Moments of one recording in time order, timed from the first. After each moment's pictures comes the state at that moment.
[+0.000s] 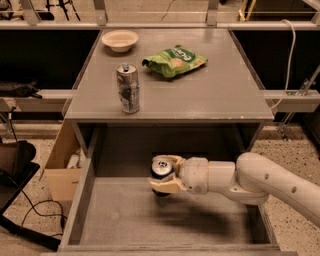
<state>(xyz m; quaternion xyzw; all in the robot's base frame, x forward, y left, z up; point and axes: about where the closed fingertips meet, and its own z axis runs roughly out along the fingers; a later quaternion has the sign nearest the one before) 0.475 0.008 0.697 -0.47 0.62 0.39 0.48</state>
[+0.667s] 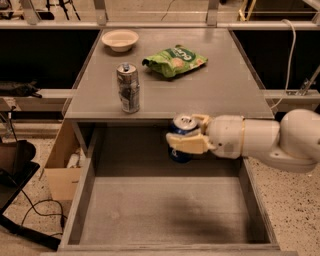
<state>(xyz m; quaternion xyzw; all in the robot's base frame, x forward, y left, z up) 0.495 -0.045 0.840 -0.41 0.65 0.40 0.49</state>
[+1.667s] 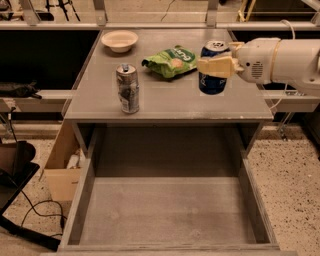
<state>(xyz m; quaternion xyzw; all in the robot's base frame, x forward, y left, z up) 0.611 -0.119 0.972 -0.37 0.69 0.28 0.55</state>
